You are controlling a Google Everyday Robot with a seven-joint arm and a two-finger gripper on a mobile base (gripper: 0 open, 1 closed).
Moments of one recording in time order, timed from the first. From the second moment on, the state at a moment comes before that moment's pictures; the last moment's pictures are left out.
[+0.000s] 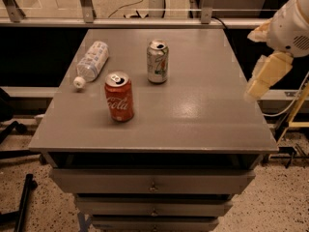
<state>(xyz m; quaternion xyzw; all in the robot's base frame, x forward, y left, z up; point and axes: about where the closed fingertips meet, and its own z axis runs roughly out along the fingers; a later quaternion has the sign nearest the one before) 0.522 -0.219 0.960 -0.60 0.77 0.01 0.24</state>
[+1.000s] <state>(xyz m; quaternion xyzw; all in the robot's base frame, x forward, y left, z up) 0.633 -0.144 0.965 -0.61 0.69 0.10 0.36</state>
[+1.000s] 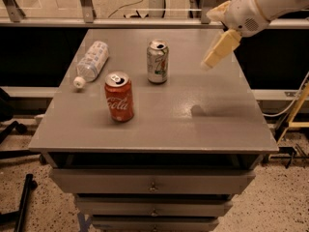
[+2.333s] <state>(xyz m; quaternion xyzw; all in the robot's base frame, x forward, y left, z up) 0.650 -0.043 0.933 -0.59 0.69 0.21 0.36</state>
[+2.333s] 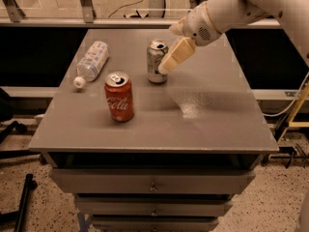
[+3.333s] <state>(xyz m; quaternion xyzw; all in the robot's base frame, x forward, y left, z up) 0.677 -0.044 0.920 -0.57 0.70 0.21 0.38</state>
